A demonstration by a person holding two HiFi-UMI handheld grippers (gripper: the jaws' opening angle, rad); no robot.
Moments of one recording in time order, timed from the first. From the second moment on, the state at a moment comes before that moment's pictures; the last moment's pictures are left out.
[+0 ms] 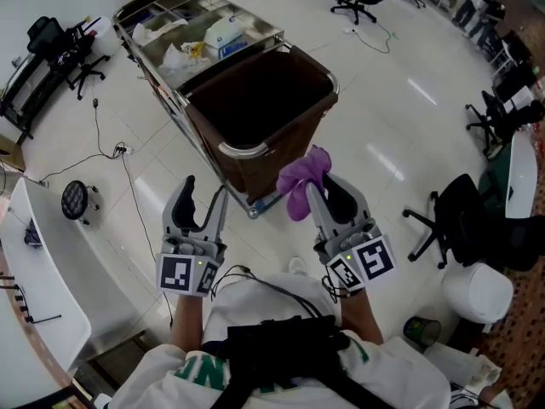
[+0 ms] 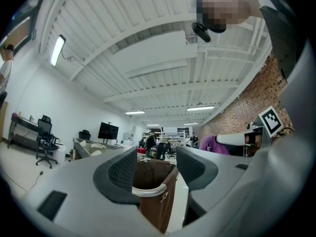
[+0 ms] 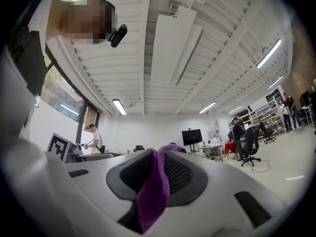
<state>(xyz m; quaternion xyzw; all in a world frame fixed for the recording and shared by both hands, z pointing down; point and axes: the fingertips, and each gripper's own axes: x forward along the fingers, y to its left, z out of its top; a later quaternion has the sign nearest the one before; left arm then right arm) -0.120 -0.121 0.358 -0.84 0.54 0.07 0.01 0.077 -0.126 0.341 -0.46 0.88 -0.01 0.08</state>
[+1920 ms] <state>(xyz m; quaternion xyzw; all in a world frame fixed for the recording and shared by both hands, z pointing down) -0.126 -0.114 0.370 -0.83 0.56 0.04 -0.01 0.056 -0.272 0.327 -0.47 0.88 0.06 0.05</state>
